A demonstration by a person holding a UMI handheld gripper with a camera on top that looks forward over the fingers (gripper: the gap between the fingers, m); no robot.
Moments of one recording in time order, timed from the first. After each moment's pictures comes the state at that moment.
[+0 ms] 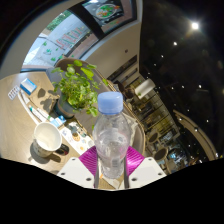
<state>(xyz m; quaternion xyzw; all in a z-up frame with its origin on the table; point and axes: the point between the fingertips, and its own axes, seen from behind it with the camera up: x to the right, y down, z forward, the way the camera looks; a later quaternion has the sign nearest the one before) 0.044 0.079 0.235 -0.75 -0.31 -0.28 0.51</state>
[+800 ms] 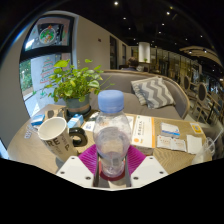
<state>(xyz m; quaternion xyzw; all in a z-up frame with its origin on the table) 0.057 0.068 0.064 -0.87 -0.10 0.06 0.48</state>
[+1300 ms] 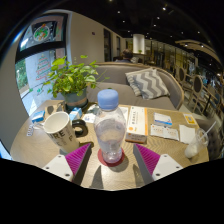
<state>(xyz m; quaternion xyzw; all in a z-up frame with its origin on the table) 0.072 0.024 0.072 -0.90 -0.07 0.05 0.44</state>
